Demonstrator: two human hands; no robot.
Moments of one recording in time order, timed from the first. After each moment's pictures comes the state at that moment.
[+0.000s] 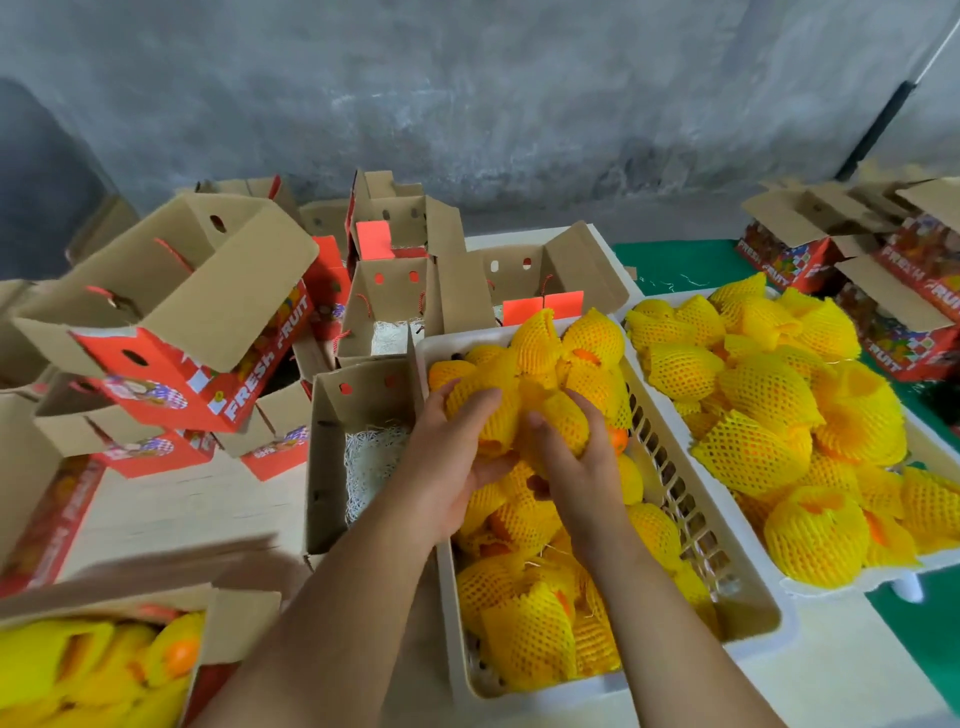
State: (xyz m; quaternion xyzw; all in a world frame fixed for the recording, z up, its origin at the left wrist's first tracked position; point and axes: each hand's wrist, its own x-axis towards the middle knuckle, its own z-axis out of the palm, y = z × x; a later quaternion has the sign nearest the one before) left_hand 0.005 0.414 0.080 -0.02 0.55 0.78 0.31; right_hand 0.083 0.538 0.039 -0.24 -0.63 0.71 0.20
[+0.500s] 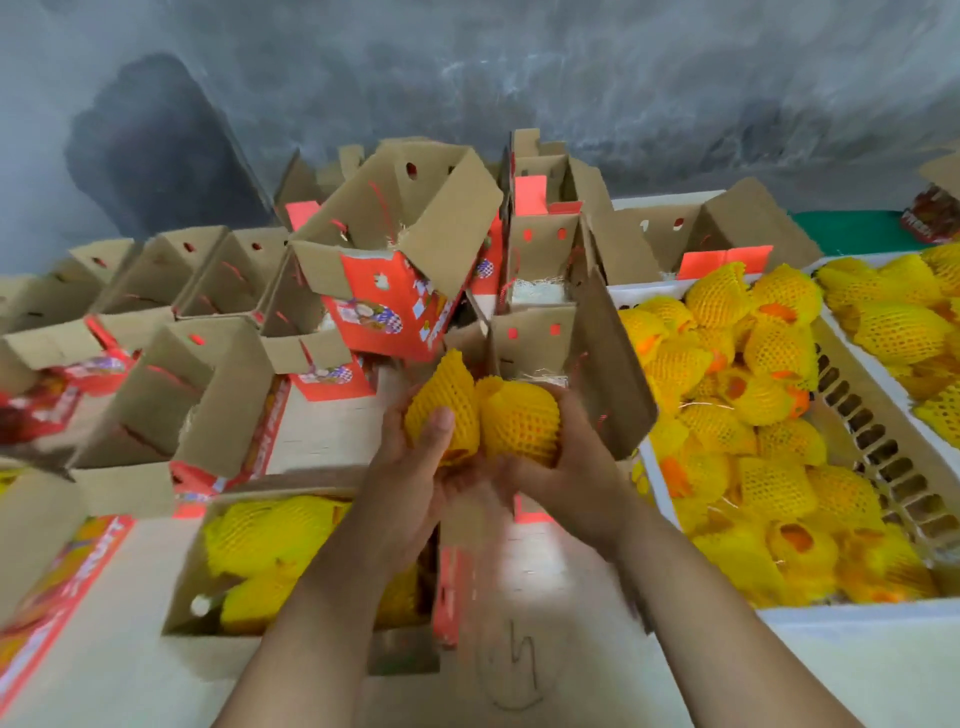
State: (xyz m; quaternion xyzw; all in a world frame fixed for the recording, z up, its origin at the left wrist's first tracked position) left_hand 0.019 0.146 0.060 0.00 0.57 0.80 0.18; right_hand 0.066 0.321 0.055 -0.05 -0.74 0.67 0.03
